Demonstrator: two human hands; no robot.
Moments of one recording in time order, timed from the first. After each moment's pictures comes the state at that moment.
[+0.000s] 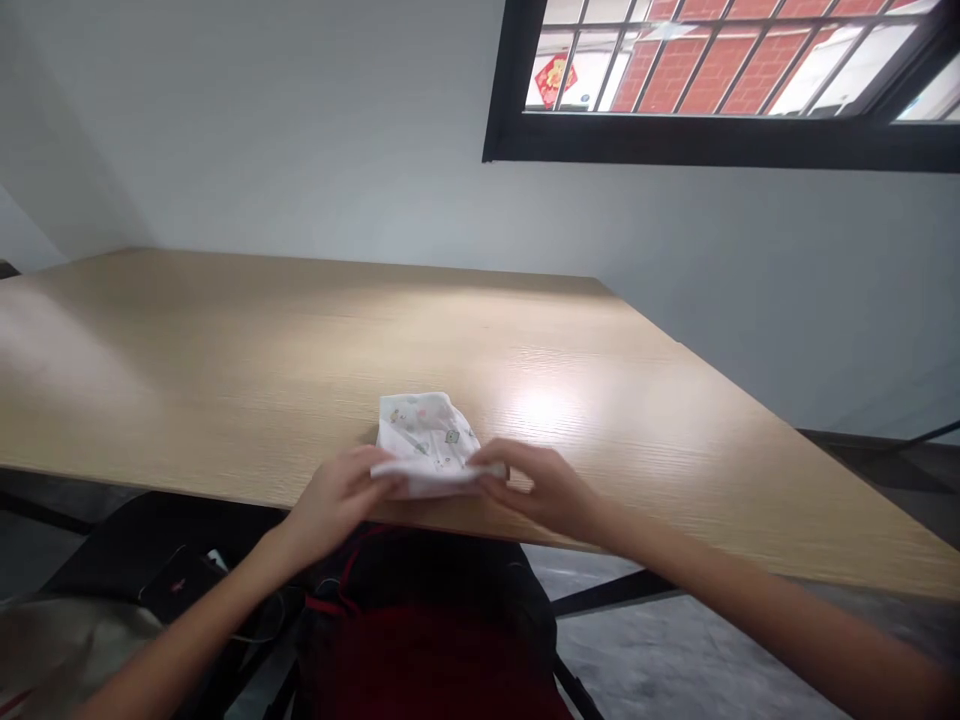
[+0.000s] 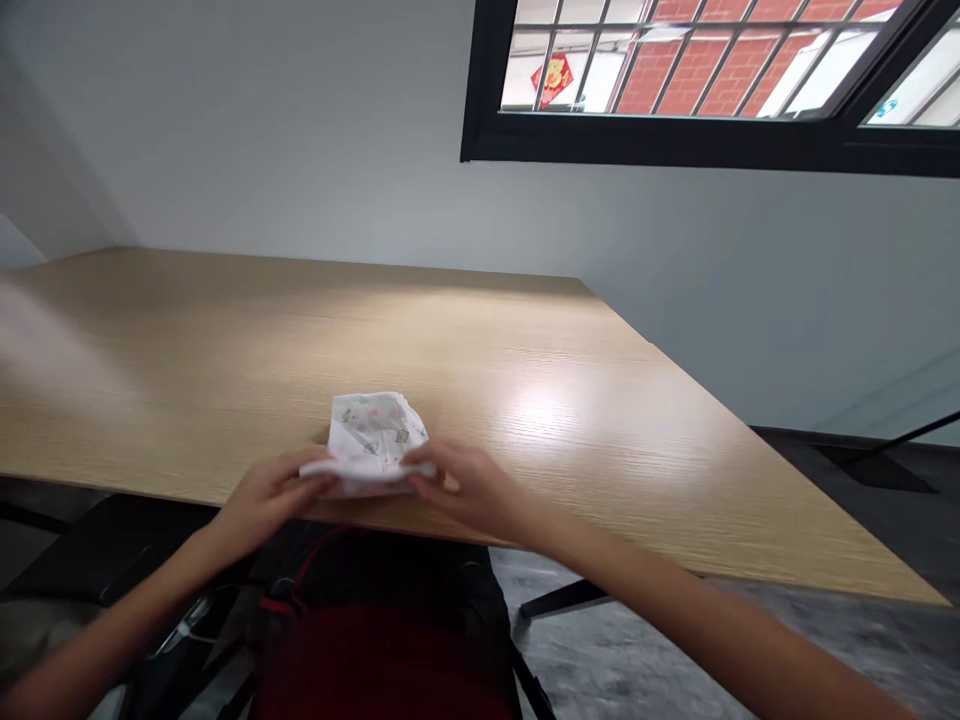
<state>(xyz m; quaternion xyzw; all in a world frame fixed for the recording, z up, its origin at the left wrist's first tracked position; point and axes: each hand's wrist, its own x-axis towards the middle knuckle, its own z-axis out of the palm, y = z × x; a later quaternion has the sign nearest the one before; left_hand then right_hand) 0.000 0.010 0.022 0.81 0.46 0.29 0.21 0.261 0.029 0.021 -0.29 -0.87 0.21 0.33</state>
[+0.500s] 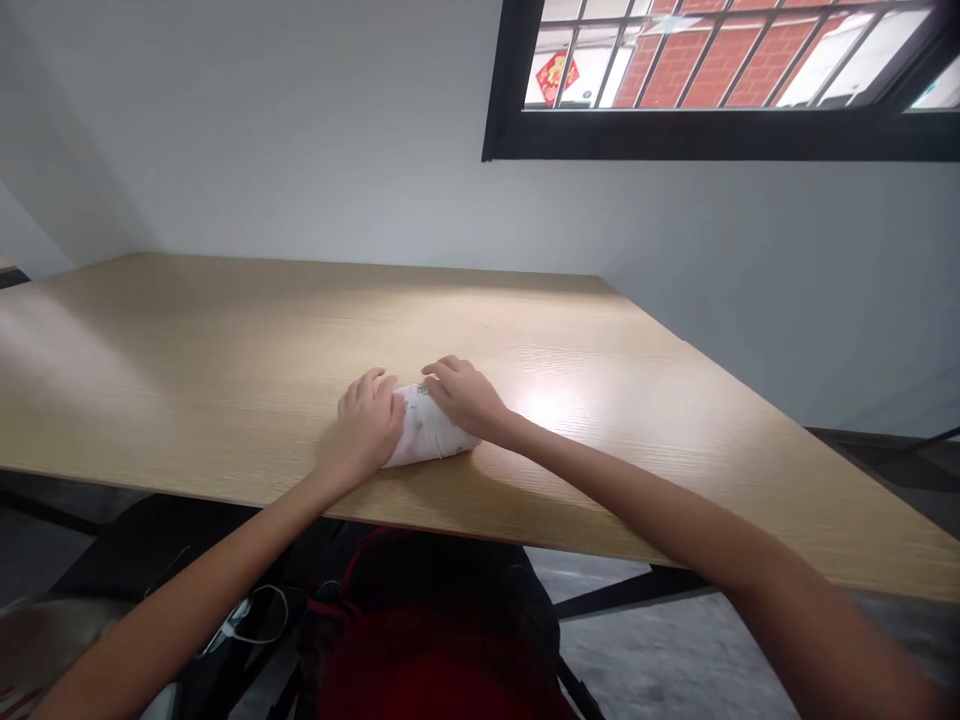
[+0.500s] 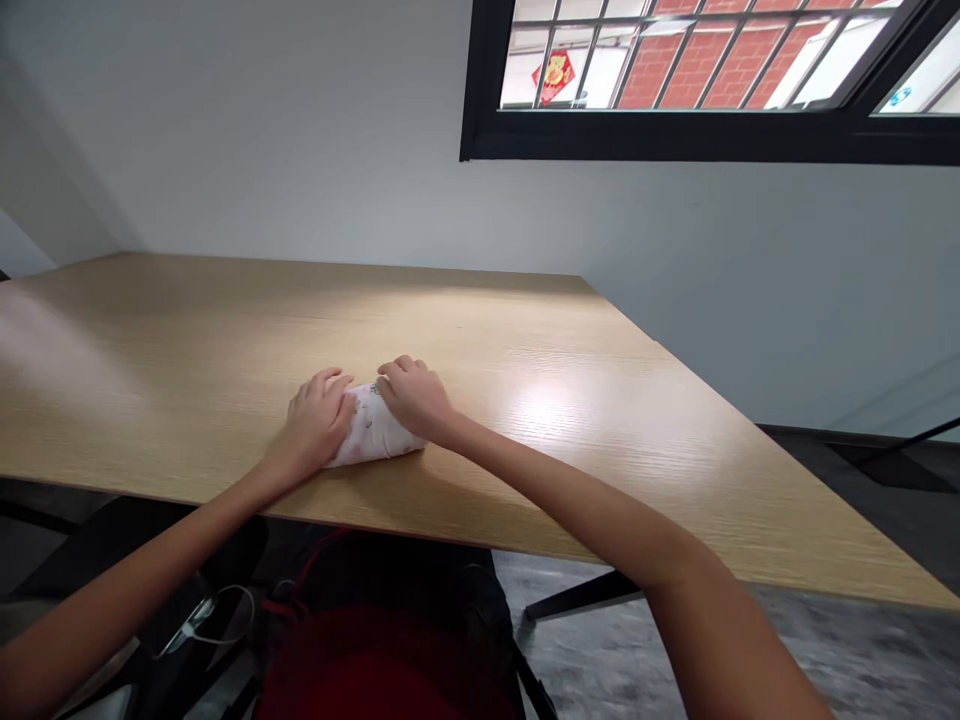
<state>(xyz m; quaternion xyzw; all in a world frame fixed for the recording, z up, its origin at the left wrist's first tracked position) 0.031 0.077 0.015 0.74 0.61 0.28 0.04 0.194 0.112 0.031 -0.48 -0.84 0.12 0.24</state>
